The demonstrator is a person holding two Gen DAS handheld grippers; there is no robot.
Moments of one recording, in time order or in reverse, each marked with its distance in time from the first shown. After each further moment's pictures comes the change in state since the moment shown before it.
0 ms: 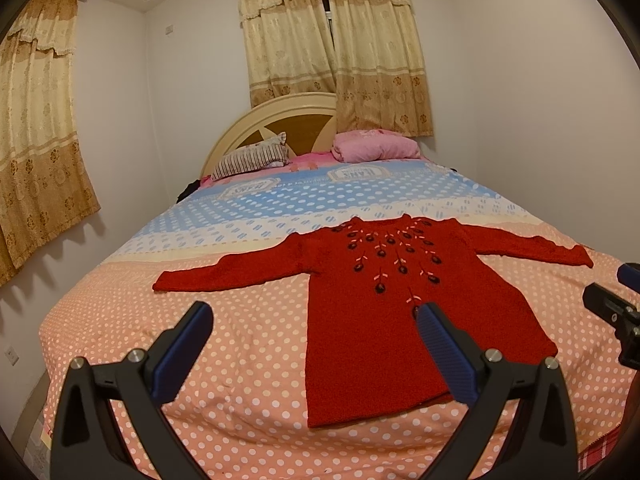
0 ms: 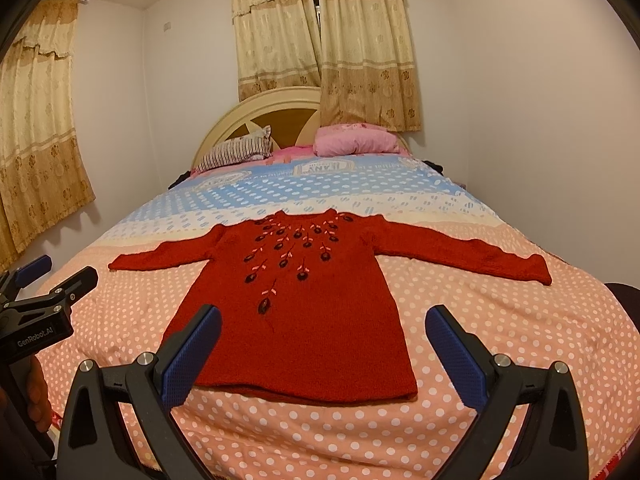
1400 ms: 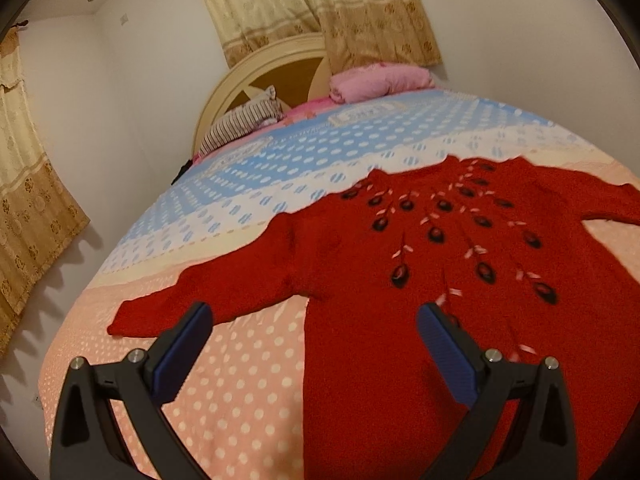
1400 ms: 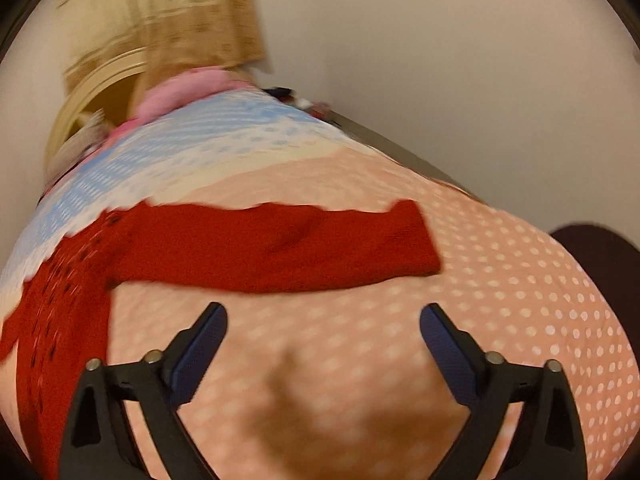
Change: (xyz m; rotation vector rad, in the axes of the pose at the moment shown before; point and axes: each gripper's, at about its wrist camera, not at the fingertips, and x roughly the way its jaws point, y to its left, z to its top) left arm 0.237 -0.037 0.025 0.173 0.199 0.102; right arm 0.176 -0.303 0.033 0.361 0.290 -0.423
